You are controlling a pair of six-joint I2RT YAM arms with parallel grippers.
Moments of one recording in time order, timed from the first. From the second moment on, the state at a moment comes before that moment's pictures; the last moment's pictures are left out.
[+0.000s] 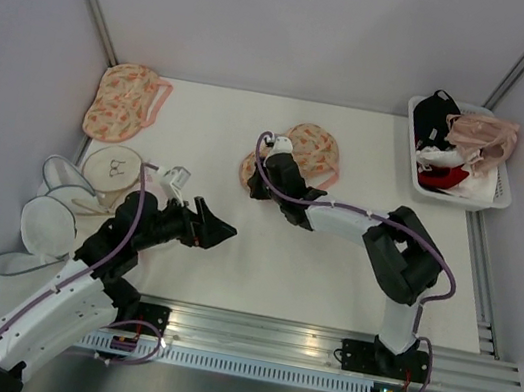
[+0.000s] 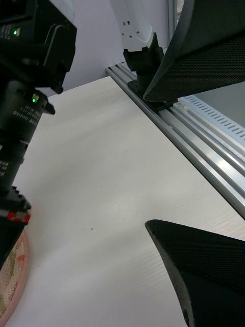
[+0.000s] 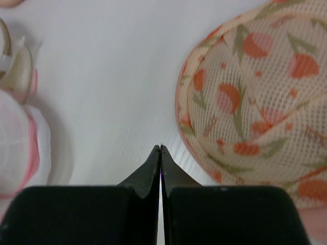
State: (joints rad) left arm -0.52 0.57 0.44 -0.18 0.33 -0.70; right arm 0.79 1.89 1.15 0.22 0.11 0.48
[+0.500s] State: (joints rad) left arm -0.52 0.46 0.44 -0.24 0.31 -0.71; right arm 0.75 2.23 1.53 0.04 0.37 0.58
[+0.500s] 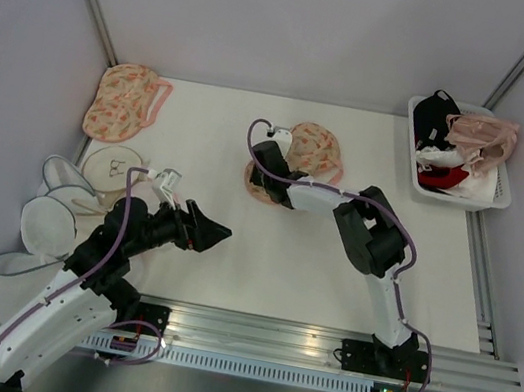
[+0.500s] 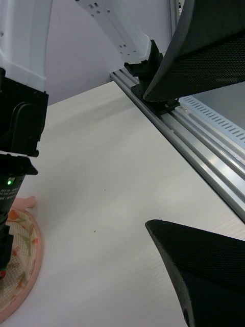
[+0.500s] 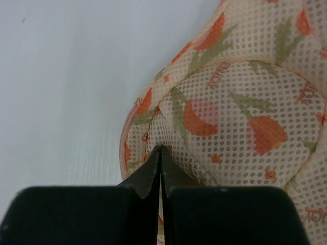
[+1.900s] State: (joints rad) left arm -0.64 1.65 0.40 0.84 0.42 -0.86; right arm 0.81 1.50 0.80 -0.40 0.07 0.33
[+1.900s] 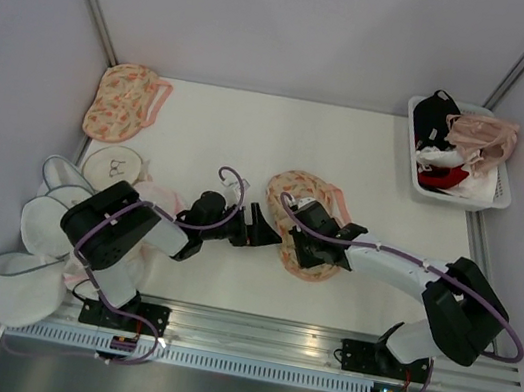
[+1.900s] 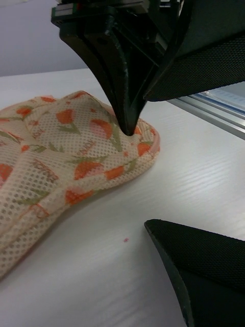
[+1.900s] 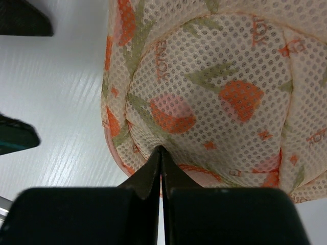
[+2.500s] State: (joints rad) left arm -0.68 1.60 0.43 0.80 0.19 -0.94; right arm 0.81 1.45 0.77 -0.43 0.06 0.33
